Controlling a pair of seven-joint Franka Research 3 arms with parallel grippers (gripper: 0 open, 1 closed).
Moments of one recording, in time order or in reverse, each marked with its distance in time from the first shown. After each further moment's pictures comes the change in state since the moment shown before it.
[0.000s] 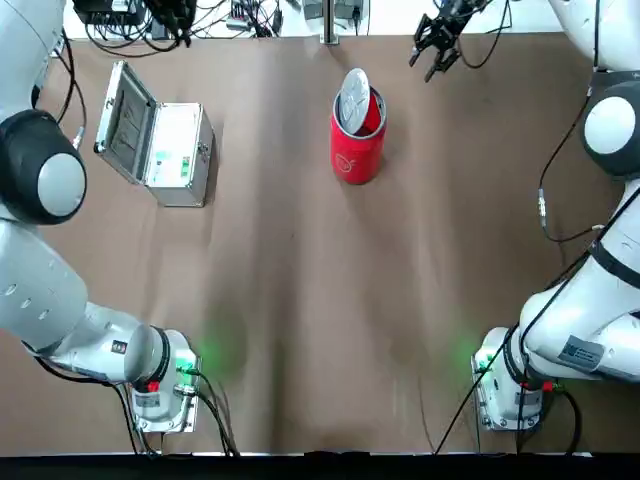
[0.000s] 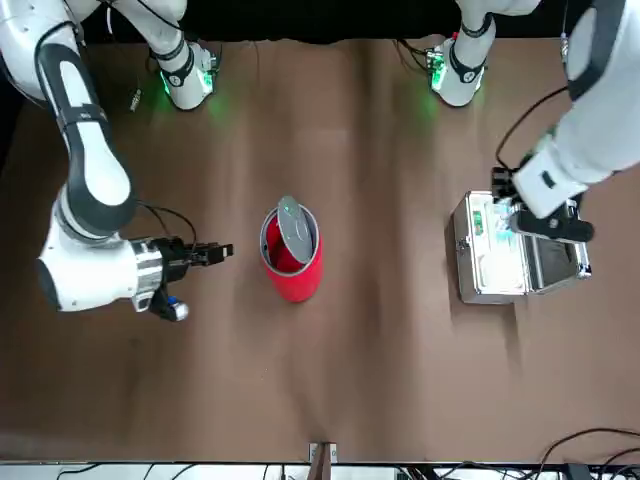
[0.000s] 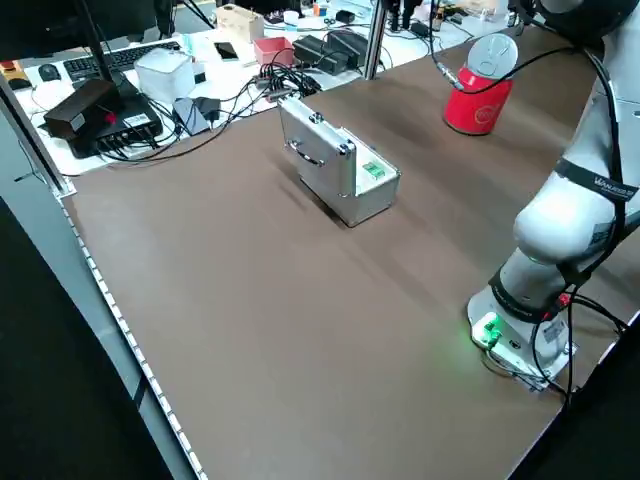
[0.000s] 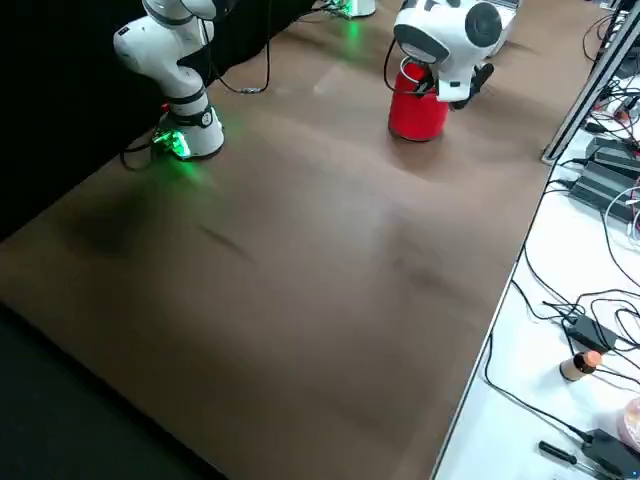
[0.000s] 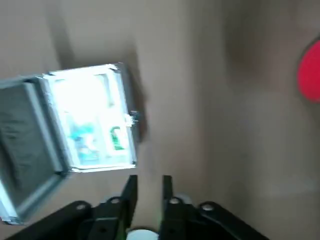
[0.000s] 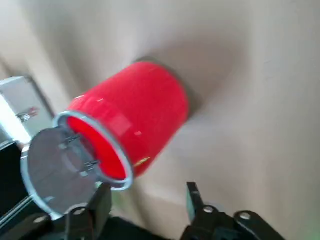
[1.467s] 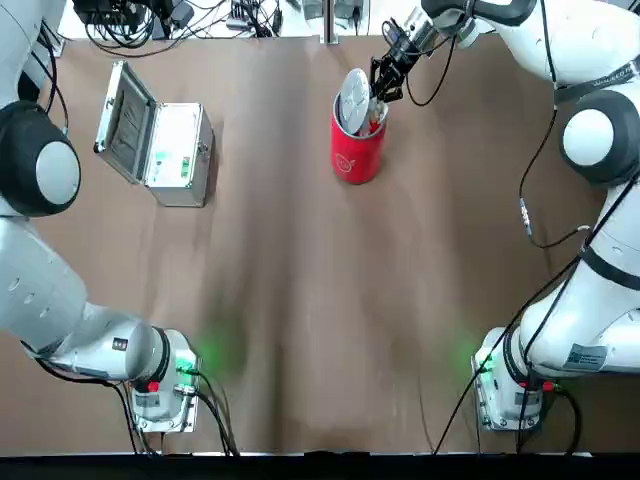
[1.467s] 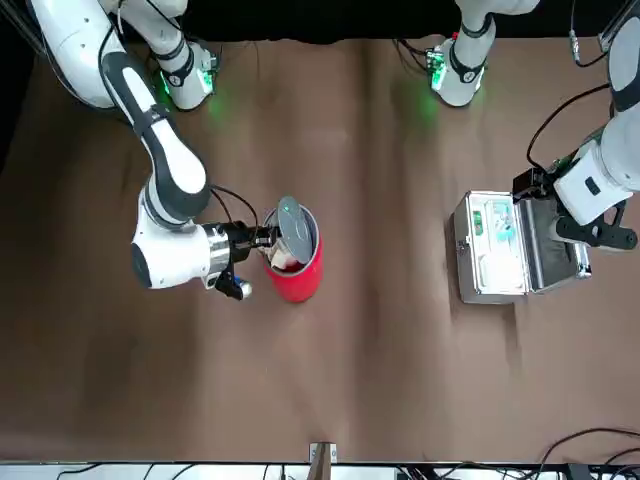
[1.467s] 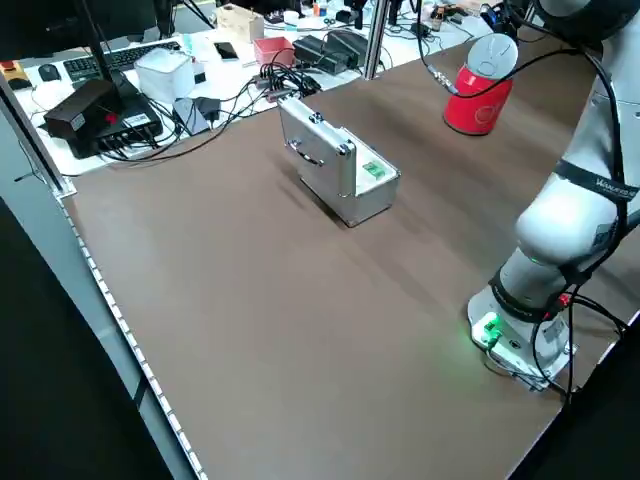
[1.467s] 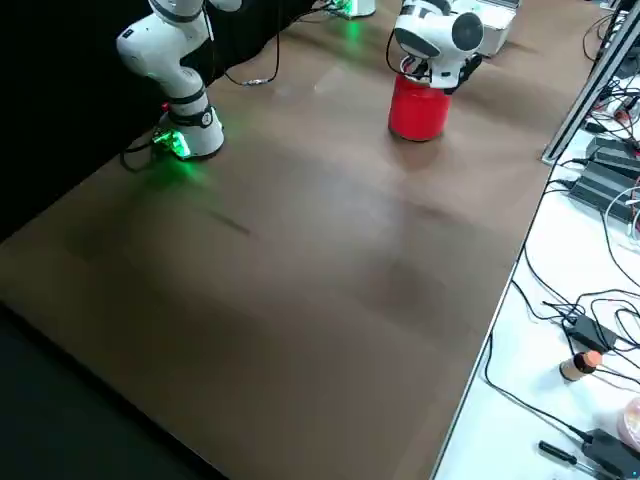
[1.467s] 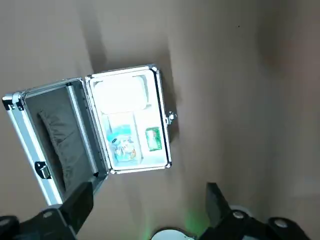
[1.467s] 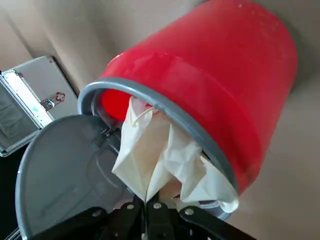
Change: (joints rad) left arm 0.045 -0.001 0.105 0.004 0.026 -0.003 0.182; right arm 0.185 0.010 0.000 -0.175 0.217 0.260 0.043
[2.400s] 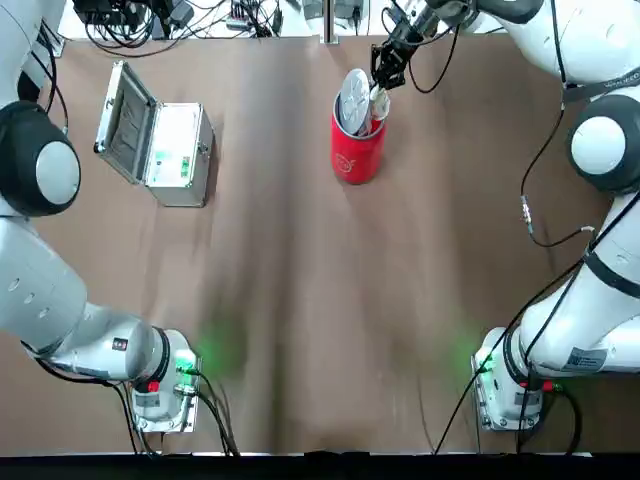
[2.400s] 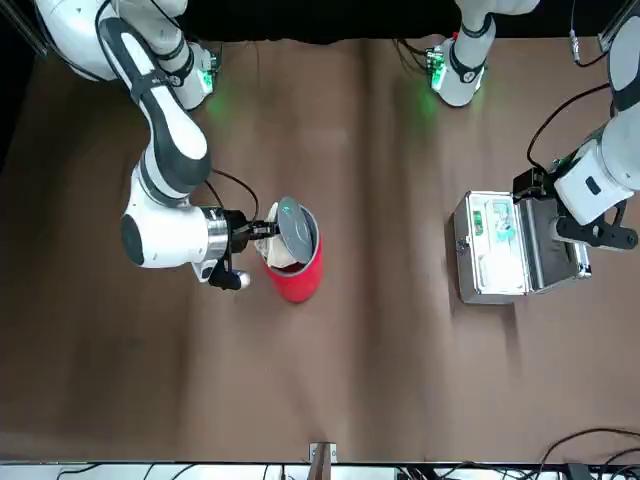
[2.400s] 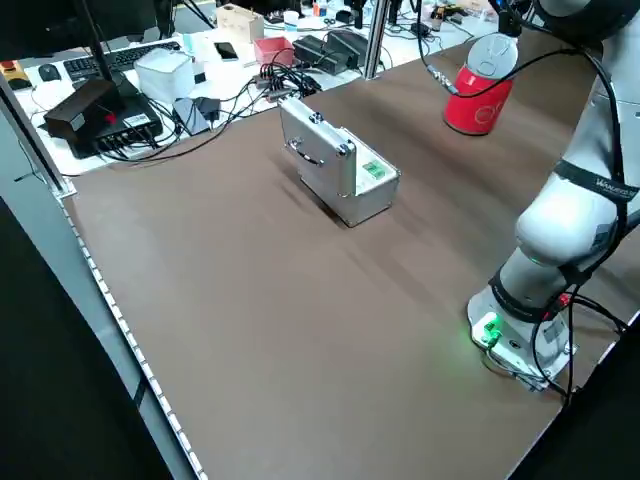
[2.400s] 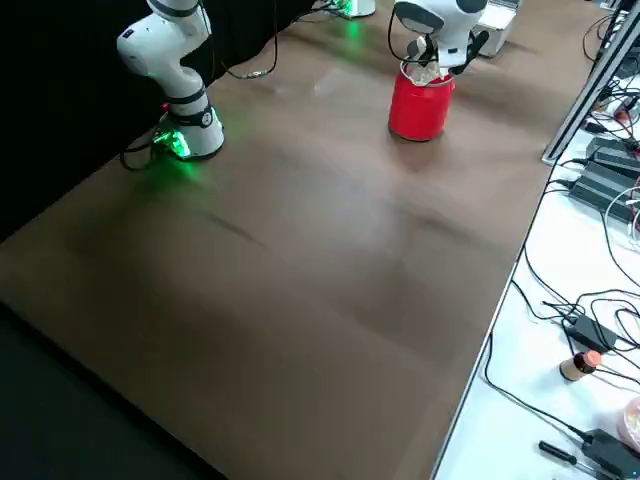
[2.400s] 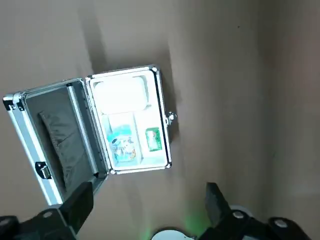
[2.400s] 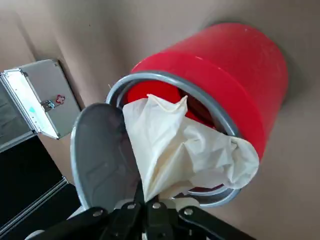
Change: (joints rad) left arm 0.000 0.000 0.000 0.002 0.000 0.000 0.000; right arm 0.011 -0.079 0.008 -0.001 -0.071 0.020 0.000
